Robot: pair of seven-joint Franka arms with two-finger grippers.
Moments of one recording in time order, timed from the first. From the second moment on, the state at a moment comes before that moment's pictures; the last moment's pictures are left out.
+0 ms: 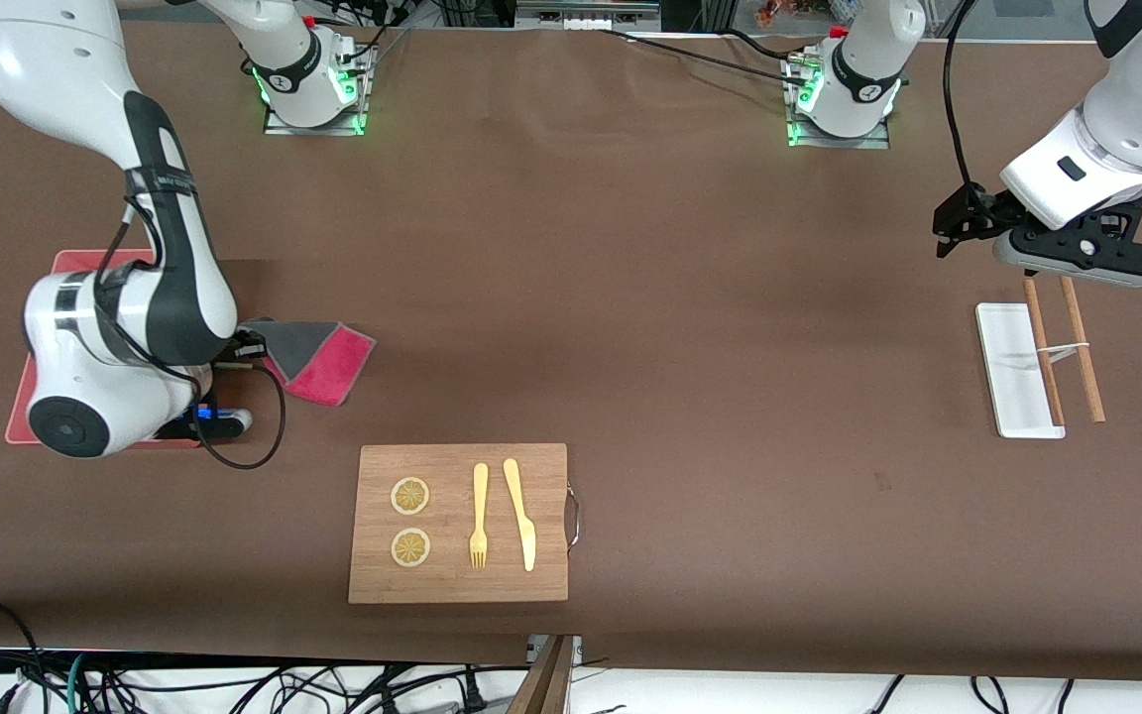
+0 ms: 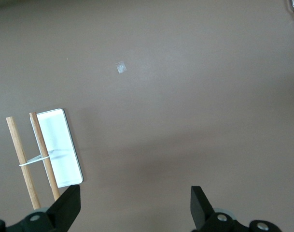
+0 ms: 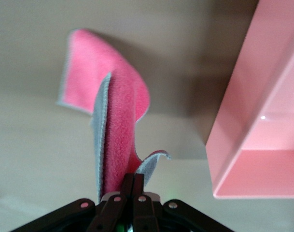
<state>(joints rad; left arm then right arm) 0.00 -0.04 -0.13 -1.74 0.04 1.69 0.09 0.13 0.65 -0.05 -1.31 0.02 1.37 0.04</state>
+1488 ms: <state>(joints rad) 0.00 -0.04 -0.13 -1.74 0.04 1.69 0.09 0.01 0.53 -0.32 -1.17 -0.12 1.12 -0.46</state>
